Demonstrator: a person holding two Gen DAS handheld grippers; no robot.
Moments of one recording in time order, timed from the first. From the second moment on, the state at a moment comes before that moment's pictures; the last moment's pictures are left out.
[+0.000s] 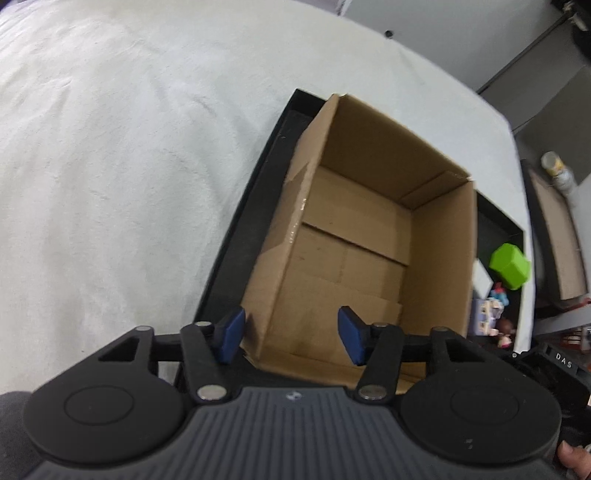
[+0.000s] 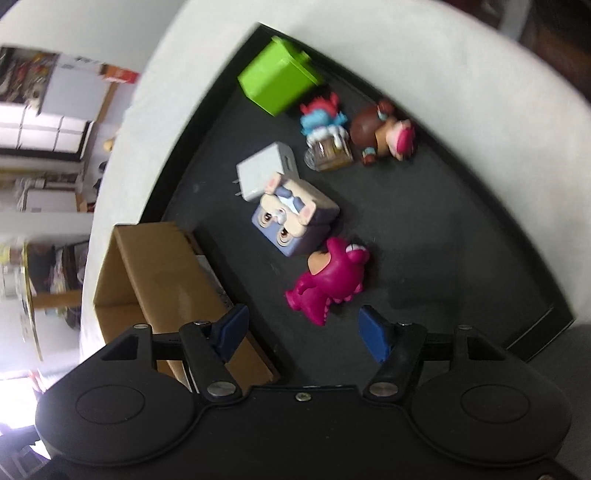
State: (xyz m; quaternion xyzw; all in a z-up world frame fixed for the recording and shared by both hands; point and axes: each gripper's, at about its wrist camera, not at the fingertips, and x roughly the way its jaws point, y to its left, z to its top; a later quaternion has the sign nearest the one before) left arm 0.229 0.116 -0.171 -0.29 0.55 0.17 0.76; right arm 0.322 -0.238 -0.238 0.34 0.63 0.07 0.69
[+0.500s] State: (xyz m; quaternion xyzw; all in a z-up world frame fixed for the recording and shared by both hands) left arm 0.223 0.136 -0.184 -0.31 0.56 0.14 0.76; right arm 0.338 -0.216 -0.261 0.33 0.64 -0.04 0.70
